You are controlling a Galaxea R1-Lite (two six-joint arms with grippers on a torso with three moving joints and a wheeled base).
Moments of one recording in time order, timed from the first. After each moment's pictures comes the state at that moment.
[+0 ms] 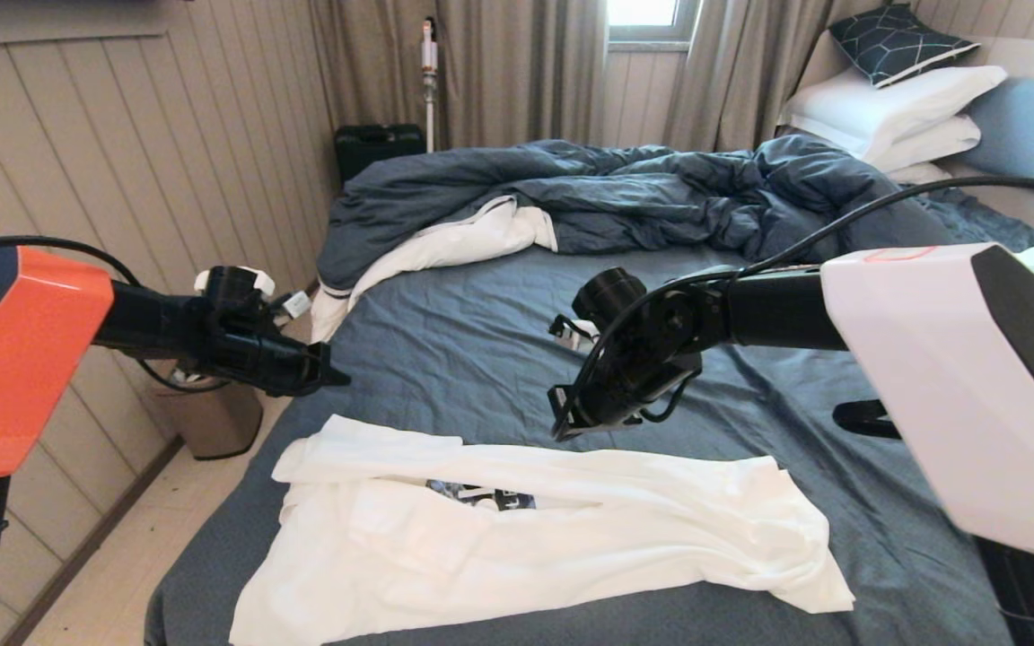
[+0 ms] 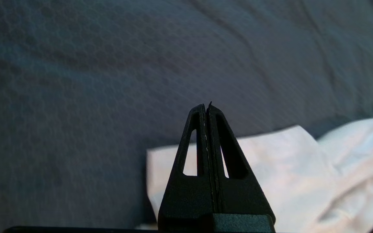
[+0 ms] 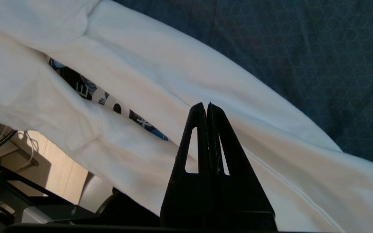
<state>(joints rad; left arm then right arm) -0.05 2.33 -1.68 0.19 -0.55 -0.10 0.48 2.30 -1.93 0.63 0.26 0.21</state>
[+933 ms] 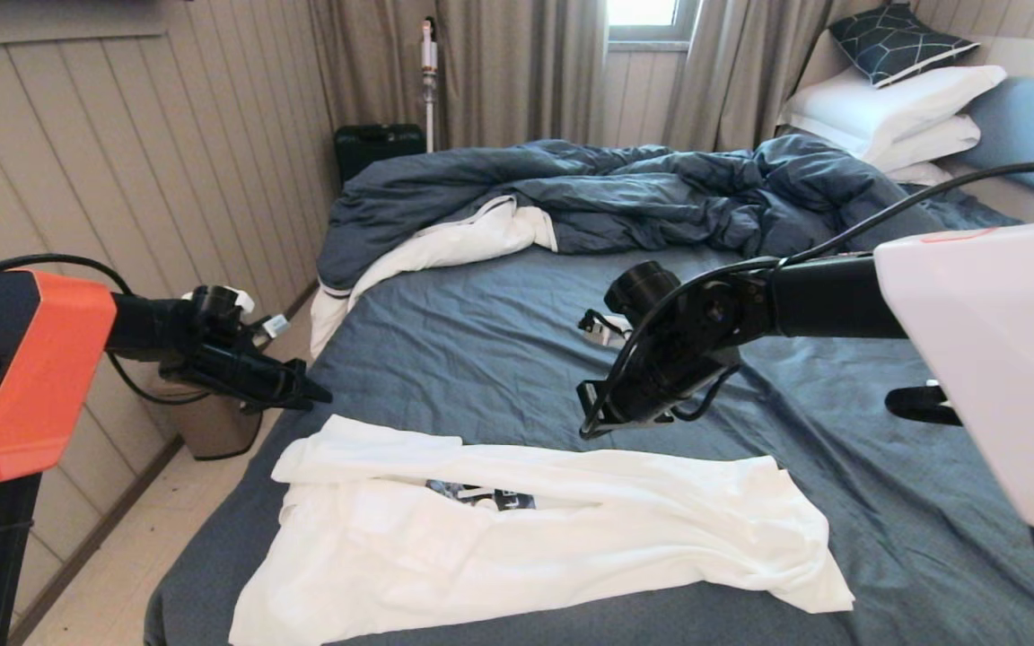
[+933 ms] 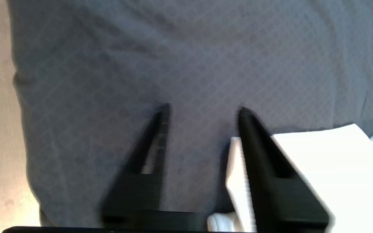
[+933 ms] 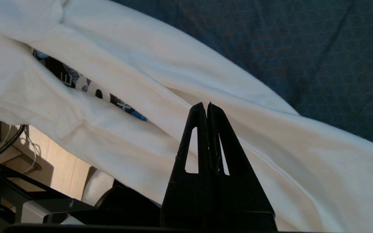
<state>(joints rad) 0.06 2.47 -1.88 0.43 -0.55 -0.04 0.43 2.22 -1.82 0.61 0.26 0.20</state>
